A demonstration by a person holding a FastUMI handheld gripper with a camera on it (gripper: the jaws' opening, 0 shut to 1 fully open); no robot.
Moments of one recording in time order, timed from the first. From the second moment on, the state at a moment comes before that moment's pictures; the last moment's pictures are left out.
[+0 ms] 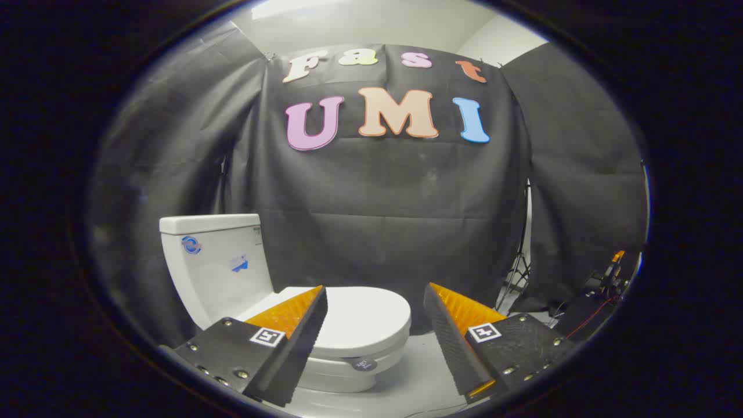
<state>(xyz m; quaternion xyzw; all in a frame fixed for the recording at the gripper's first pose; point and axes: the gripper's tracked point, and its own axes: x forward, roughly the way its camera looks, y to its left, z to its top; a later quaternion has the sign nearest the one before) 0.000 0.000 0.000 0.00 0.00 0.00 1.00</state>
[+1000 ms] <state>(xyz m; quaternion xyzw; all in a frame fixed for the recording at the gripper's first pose) 0.015 -0.003 -0.023 -0.01 0.03 -0.01 1.00</state>
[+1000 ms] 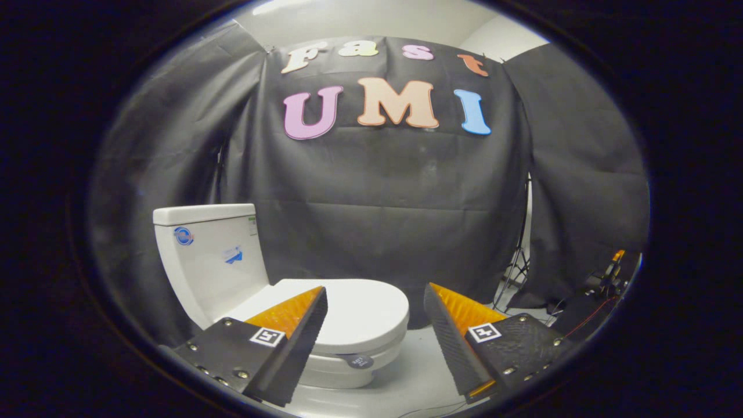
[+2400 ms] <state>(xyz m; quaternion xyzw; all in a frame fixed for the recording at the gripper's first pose) 0.058 0.006 -0.241 0.35 0.32 -0.04 0.88</state>
